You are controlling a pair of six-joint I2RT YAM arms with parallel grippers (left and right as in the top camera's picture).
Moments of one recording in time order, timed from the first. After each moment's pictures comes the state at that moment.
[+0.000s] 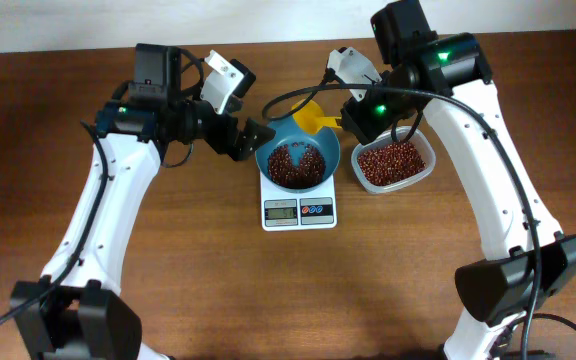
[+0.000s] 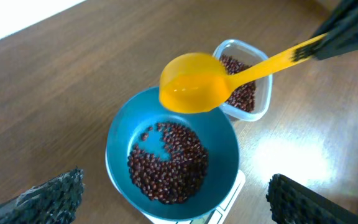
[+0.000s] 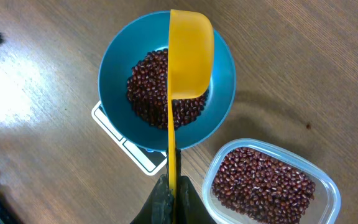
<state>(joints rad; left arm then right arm) -0.15 1.72 1.57 -0.77 0.70 0.40 0.29 1.91 2.10 -1.38 -0.30 -0.40</state>
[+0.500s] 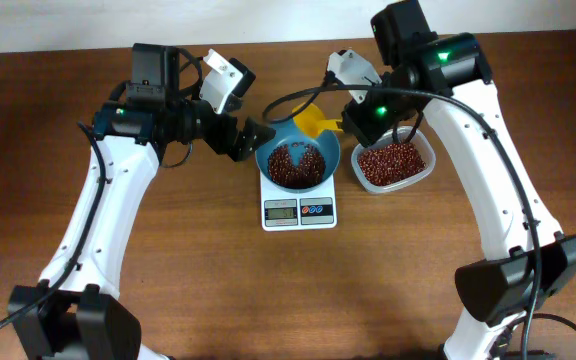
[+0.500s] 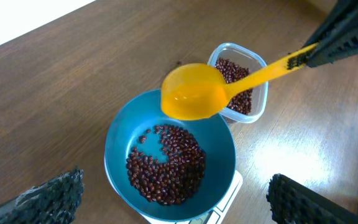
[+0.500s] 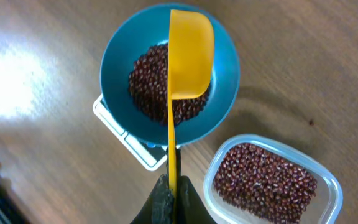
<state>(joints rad) -0.15 1.71 1.57 -0.77 0.71 0.40 0.29 1.91 2.10 -1.41 -0.30 -0.42</state>
